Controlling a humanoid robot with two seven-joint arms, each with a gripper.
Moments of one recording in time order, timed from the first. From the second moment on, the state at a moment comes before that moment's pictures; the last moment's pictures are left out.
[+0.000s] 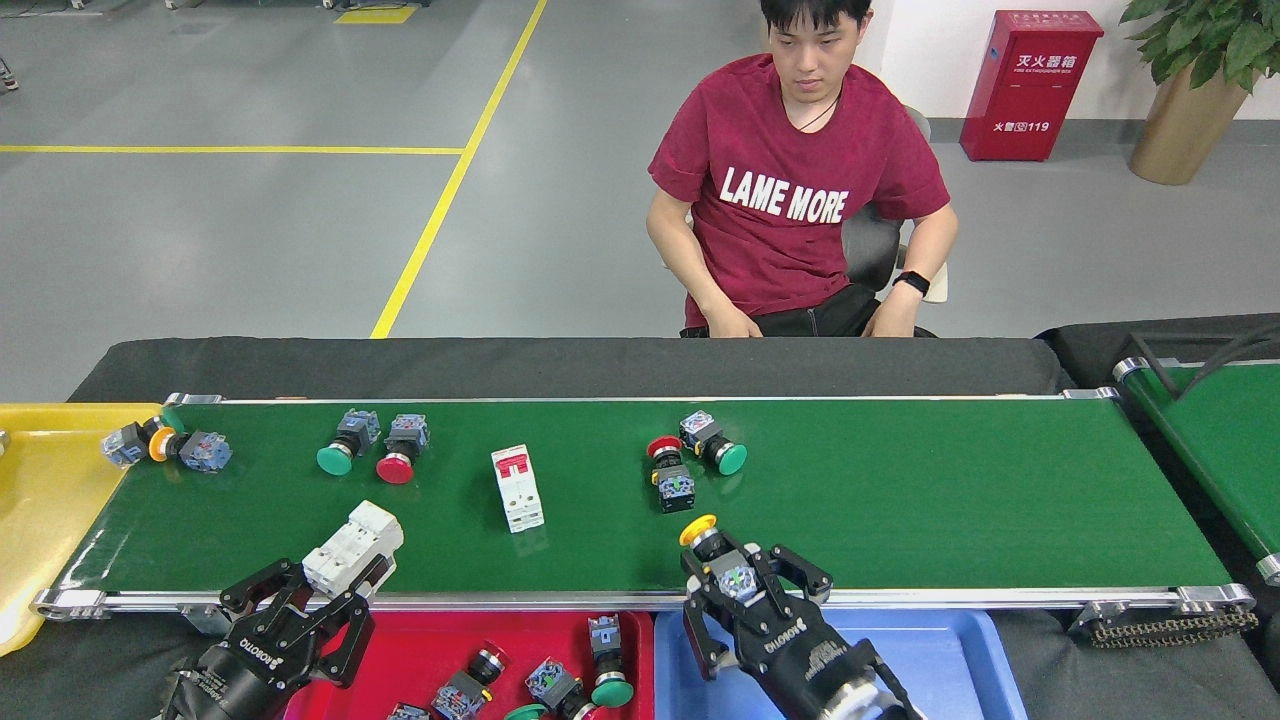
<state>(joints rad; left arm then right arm) 0.05 0.19 0.25 -1.52 -1.49 -0.74 0.07 0.04 -0.08 0.41 -1.72 1.28 -0.36 0.14</state>
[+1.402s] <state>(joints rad) 0.14 -0.08 -0.37 -1.71 -1.70 -0.61 -0.13 0.22 -0.06 -0.35 -1.69 1.25 -0.38 0.06</state>
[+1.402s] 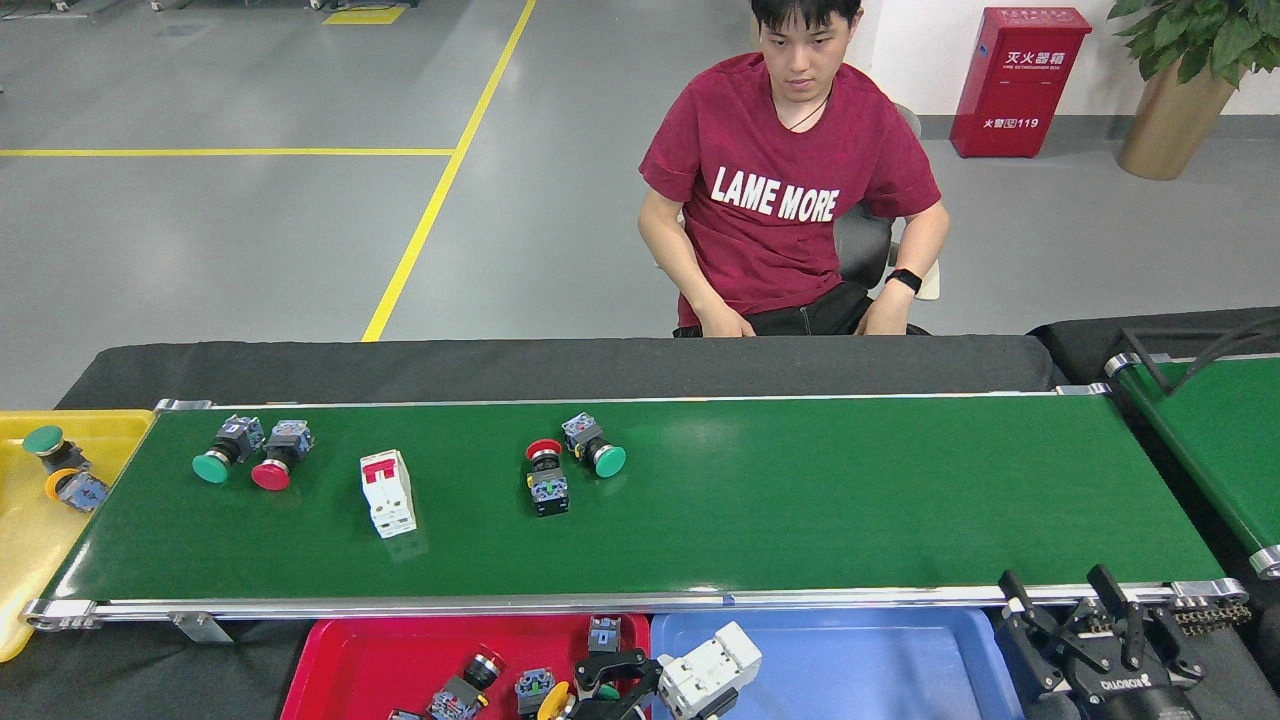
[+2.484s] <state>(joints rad) 0.15 0.02 0.42 -1.60 -1.57 -0.46 0.03 0.08 -0.04 -0.05 -1.68 1.33 -0.05 0.05</state>
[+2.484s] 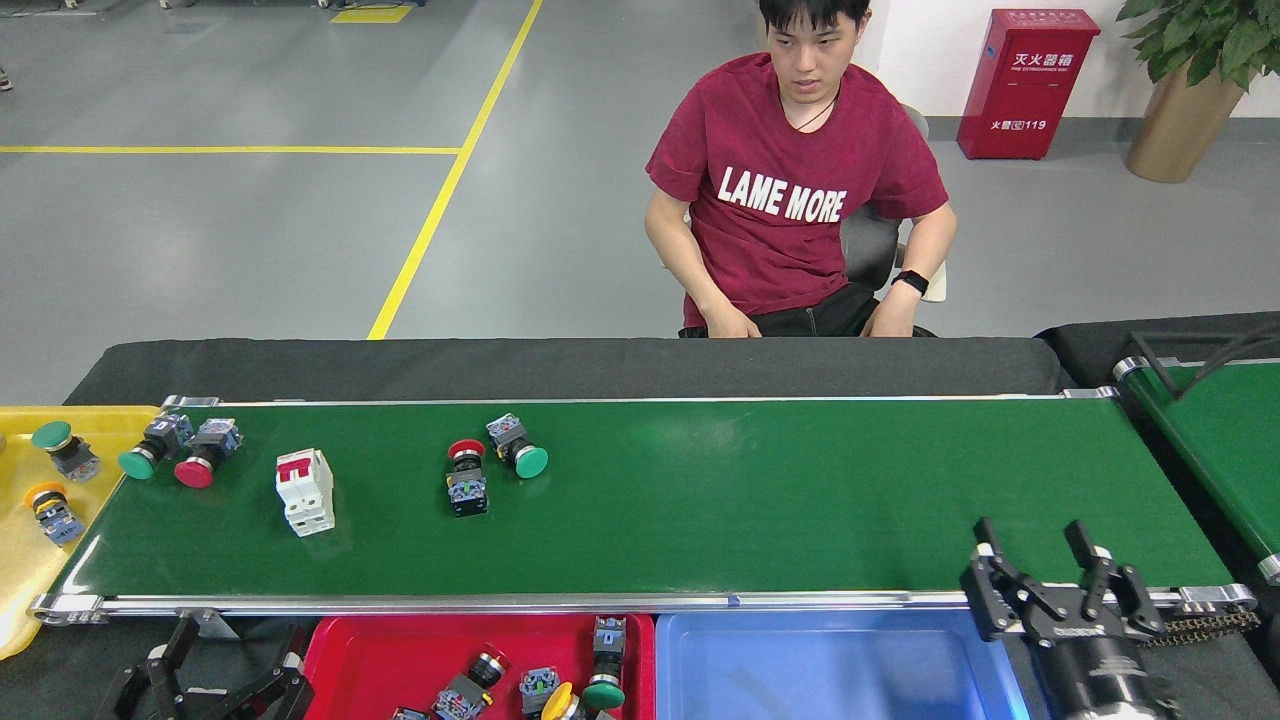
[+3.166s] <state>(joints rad) -0.22 0.19 0.41 -1.14 -1.58 -0.39 -0.09 0.09 -0.04 0.01 -1.68 1.34 0.05 0.05</state>
